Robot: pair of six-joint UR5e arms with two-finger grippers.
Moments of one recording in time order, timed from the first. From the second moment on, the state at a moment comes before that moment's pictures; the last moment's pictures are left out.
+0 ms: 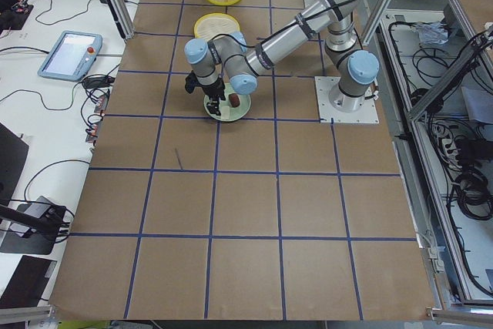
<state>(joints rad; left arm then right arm) -1.22 -2.00 -1.78 -1.13 1.68 0.54 1.17 -1.19 1.68 -2.00 -1.55 -0.29</state>
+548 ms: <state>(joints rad) -1.23 -2.00 -1.76 -1.19 1.70 0.55 1.16 -1.17 1.84 -2.24 -1.55 -0.40</state>
